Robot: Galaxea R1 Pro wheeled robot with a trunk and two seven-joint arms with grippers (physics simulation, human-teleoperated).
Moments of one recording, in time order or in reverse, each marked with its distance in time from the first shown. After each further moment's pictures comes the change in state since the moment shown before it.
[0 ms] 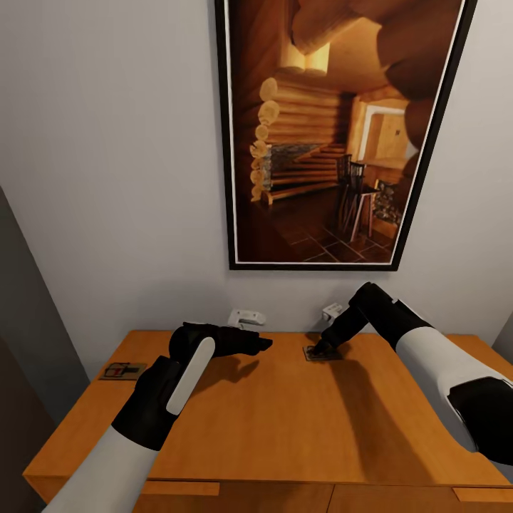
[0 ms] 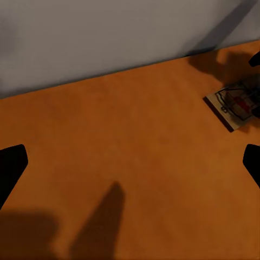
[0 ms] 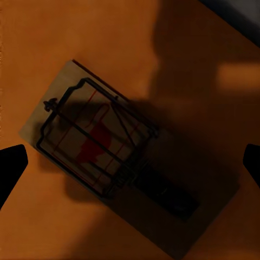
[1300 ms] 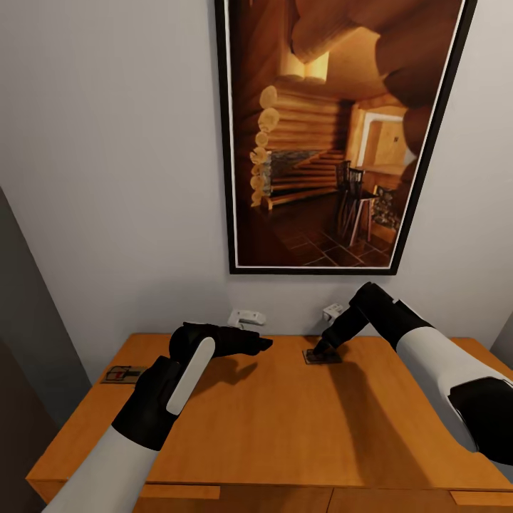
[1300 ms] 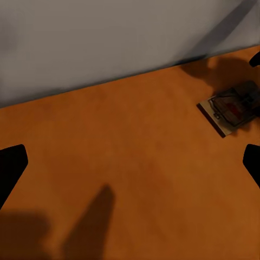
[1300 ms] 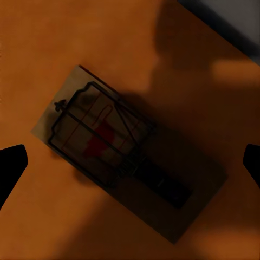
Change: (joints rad) left arm 0.000 0.000 0.000 0.000 0.001 0.000 0.000; right arm 0.000 -0.002 0.000 0.000 0.000 0.000 0.000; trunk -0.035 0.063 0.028
